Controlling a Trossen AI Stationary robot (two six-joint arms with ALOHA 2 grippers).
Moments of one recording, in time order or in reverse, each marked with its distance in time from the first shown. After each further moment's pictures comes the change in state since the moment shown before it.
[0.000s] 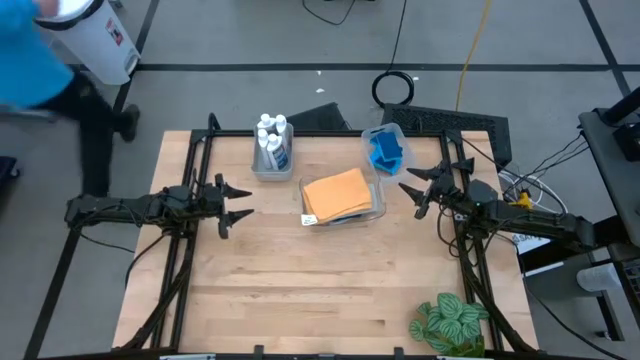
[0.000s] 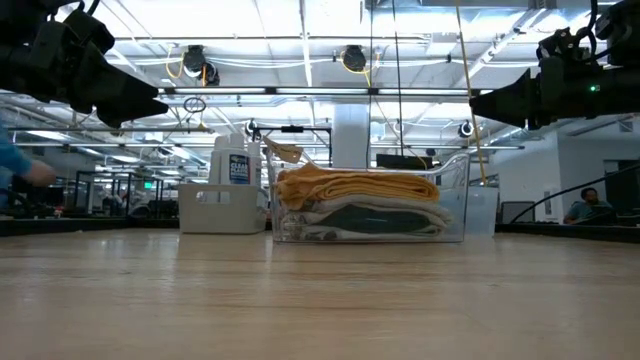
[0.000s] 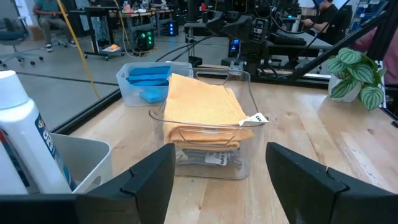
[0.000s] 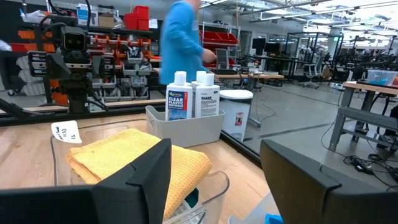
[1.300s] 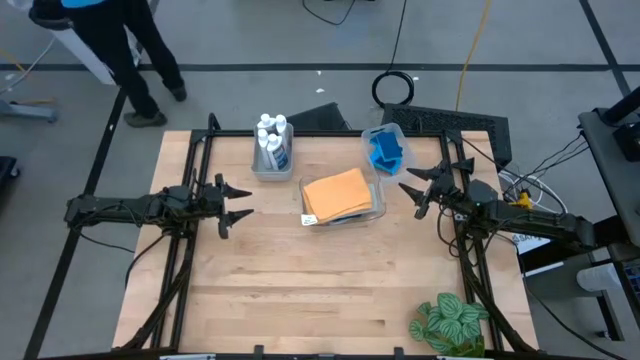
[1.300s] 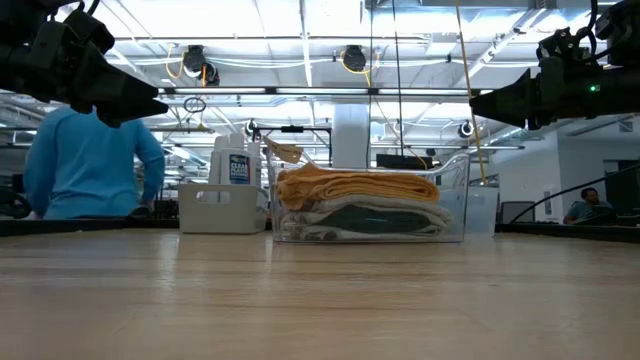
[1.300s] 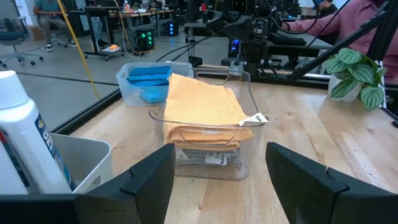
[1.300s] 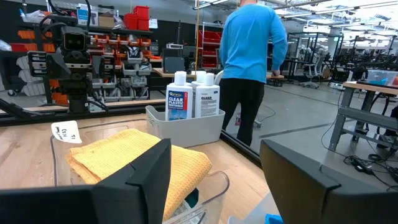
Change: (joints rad) left arm 0.000 0.000 0.000 0.000 0.000 0.000; right arm 0.000 0.000 0.000 0.000 0.000 0.000
